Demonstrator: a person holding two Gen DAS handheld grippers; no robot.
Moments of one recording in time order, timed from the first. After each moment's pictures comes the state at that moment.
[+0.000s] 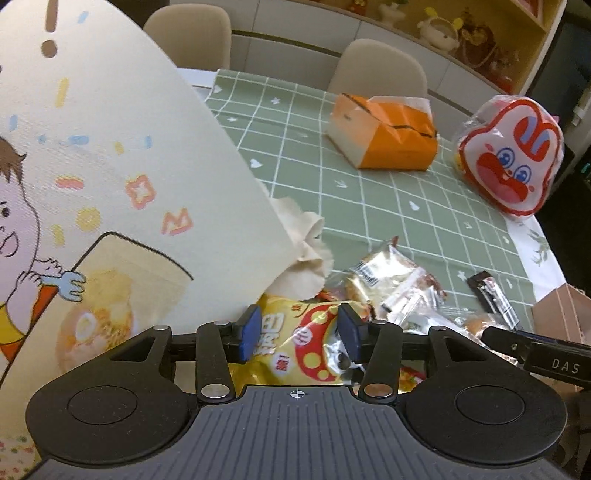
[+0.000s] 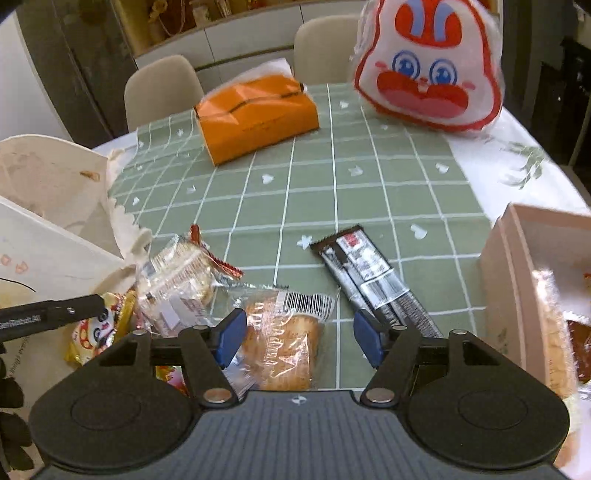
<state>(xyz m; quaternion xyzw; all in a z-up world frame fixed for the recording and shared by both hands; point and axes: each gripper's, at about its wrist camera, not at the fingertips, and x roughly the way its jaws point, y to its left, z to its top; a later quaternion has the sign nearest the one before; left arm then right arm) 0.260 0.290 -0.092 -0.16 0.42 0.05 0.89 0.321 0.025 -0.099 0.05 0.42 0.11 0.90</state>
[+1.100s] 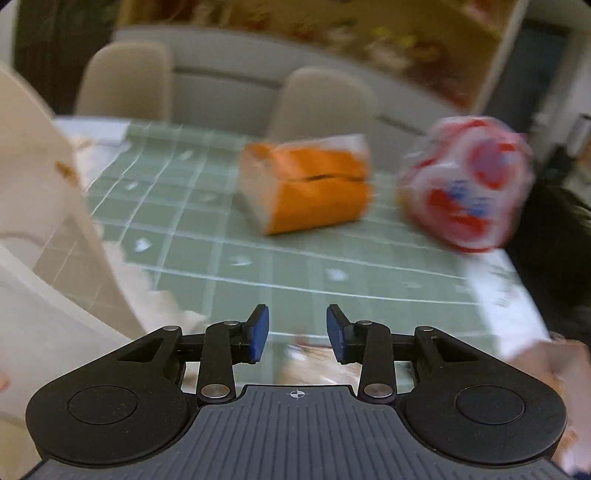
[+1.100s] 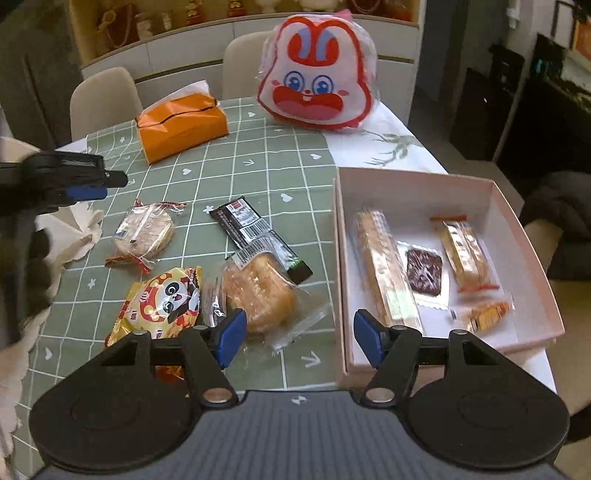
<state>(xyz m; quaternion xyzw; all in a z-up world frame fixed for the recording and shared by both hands) 0.349 0.238 -0.089 -0.15 0.38 0.01 0.91 0.205 -0.041 -0.054 0.03 0.41 -0.01 0.91</state>
